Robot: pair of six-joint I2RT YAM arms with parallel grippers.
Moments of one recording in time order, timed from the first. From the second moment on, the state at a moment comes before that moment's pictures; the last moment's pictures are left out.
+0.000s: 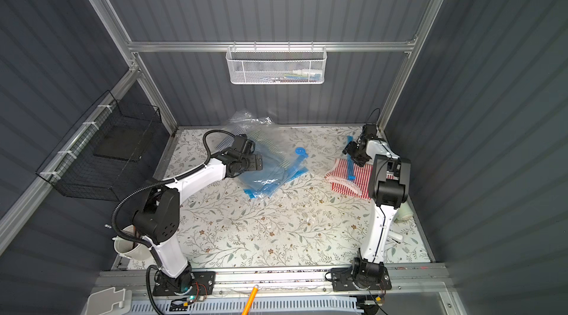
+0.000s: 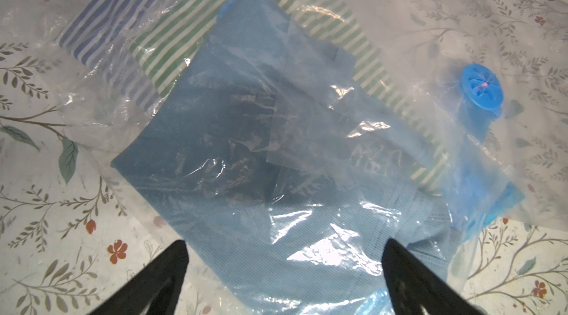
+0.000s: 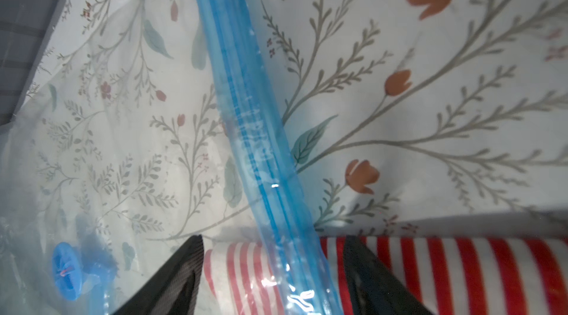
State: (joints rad) left arm -0.54 1.81 1.35 -0.42 -0.19 -0.42; right arm -0.18 2.18 1.63 -0.55 -0.25 0.49
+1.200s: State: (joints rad) left arm -0.54 1.81 1.35 -0.42 -0.15 -0.44; right arm -0.17 2.33 1.81 -0.57 -0.57 0.46
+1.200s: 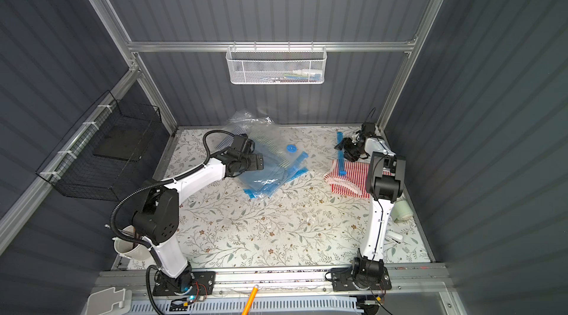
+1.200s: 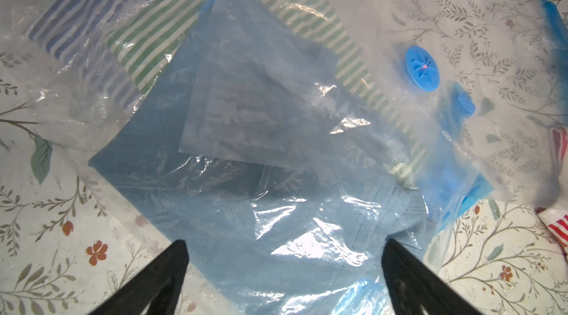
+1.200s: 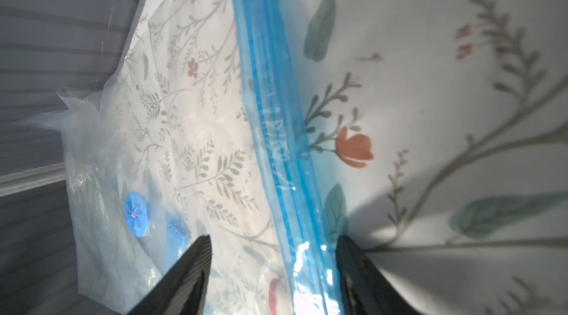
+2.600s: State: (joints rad) left arm -0.54 1.81 1.35 -0.43 -0.15 -0.44; right arm -0.28 2.19 1.79 -0.36 -0.18 0.58
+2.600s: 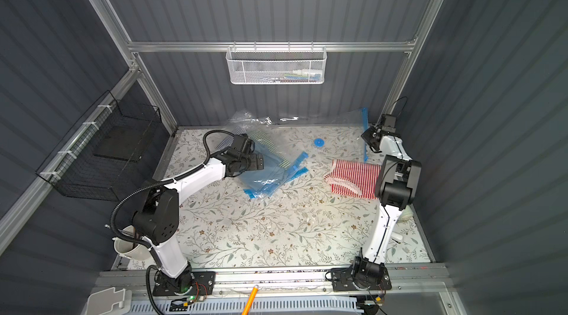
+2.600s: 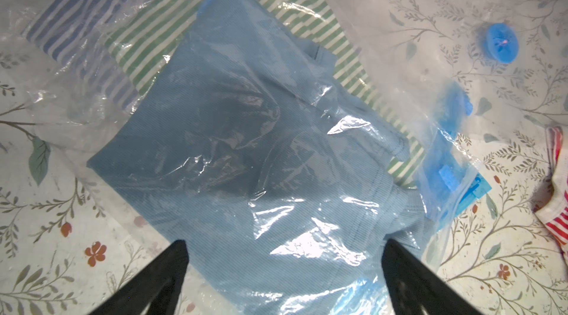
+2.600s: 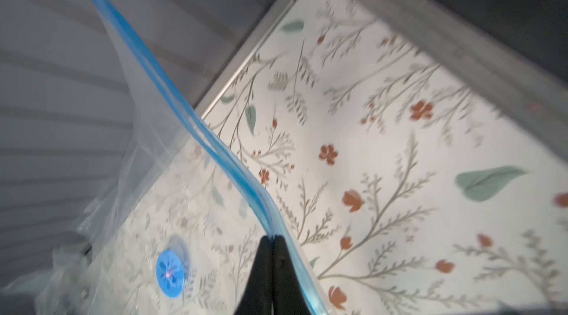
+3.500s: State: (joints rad) left arm -0.58 1.79 1.33 -0.49 -0.15 -0.32; right arm -0.08 1.84 1.39 -0.23 -0.07 0.48
